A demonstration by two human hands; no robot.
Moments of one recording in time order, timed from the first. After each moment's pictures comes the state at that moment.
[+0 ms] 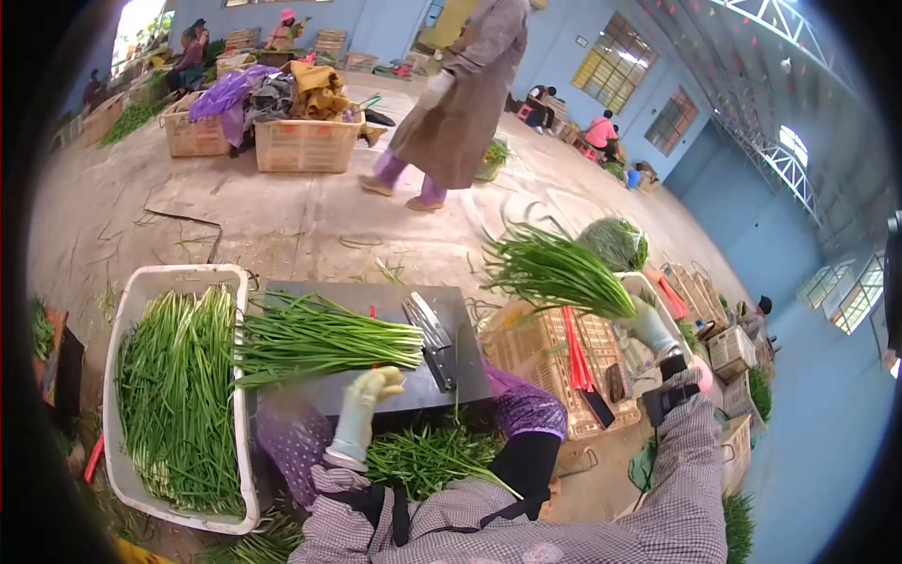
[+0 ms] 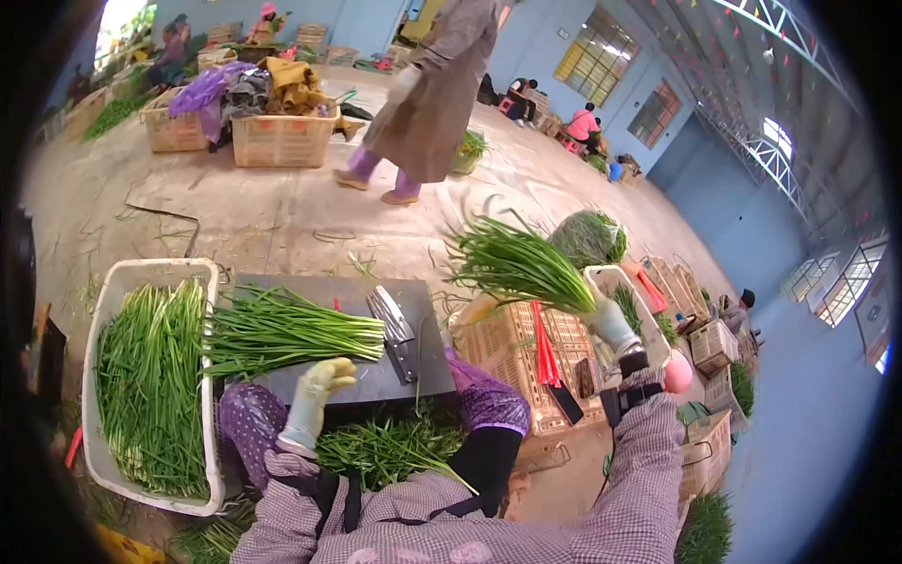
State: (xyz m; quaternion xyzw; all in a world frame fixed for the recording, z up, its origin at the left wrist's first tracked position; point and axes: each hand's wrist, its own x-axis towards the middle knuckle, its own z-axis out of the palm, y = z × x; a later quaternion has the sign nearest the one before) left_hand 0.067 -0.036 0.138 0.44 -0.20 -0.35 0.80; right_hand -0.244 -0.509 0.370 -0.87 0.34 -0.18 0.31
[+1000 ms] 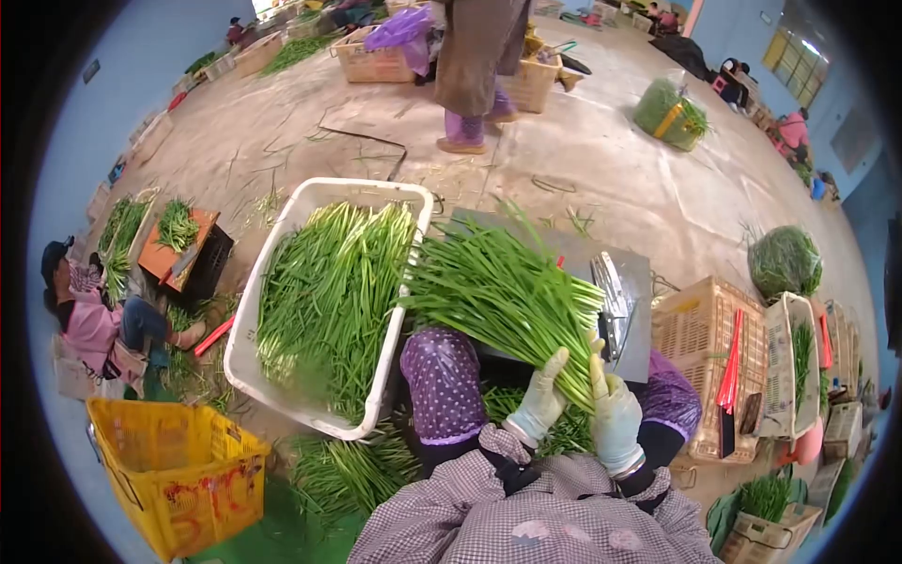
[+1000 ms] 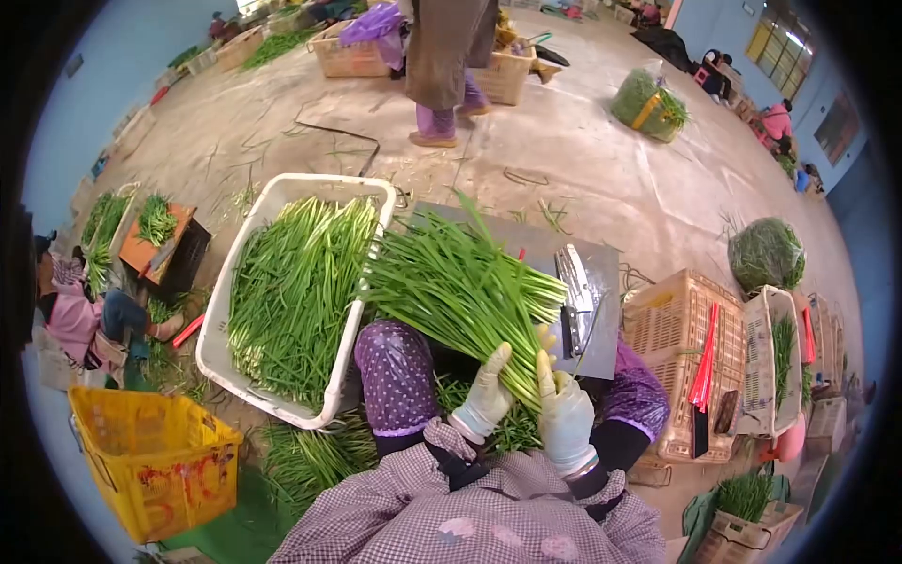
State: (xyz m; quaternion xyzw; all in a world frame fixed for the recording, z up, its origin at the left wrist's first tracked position) left_hand 0.012 -0.063 0.152 0.12 -0.06 -0.39 0.91; right_hand -0.100 -0.164 0.211 -0.98 0.08 -0.16 0.02
